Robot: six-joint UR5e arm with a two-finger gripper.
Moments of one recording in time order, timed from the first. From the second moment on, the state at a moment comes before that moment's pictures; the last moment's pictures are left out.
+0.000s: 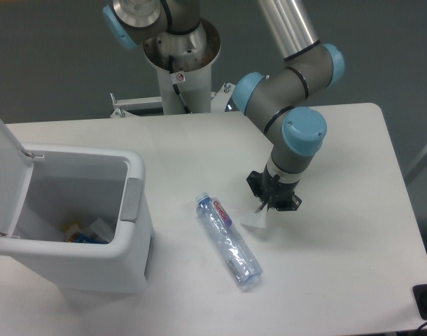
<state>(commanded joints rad) 2.63 -1.98 -1.73 -0.99 1.45 1.24</state>
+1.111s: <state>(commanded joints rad) 2.59 -1.93 -1.24 -1.35 0.93 0.71</state>
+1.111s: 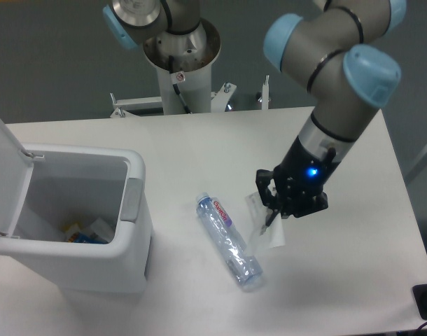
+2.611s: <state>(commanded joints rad) 2.31 -1.79 -1.37 -1.17 0.81 0.50</state>
